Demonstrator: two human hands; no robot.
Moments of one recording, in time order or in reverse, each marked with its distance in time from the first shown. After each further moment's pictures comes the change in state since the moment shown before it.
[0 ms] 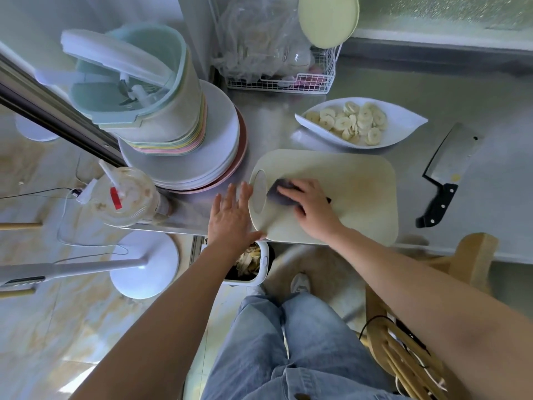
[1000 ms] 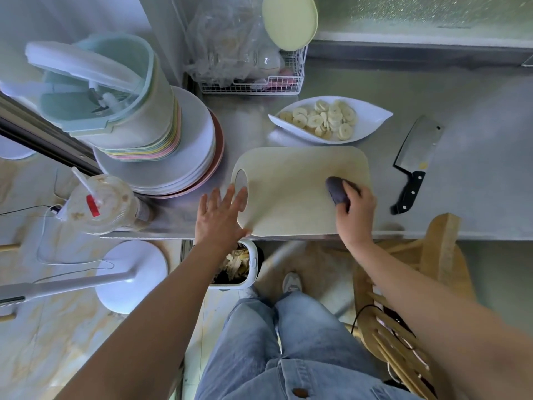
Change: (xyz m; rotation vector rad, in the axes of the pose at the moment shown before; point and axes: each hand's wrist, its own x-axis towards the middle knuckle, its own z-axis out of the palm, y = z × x) left_hand -0.001 0.011 -0.007 0.111 0.013 0.064; right_hand -0.077 0.047 -0.040 -0.079 0.440 0.549
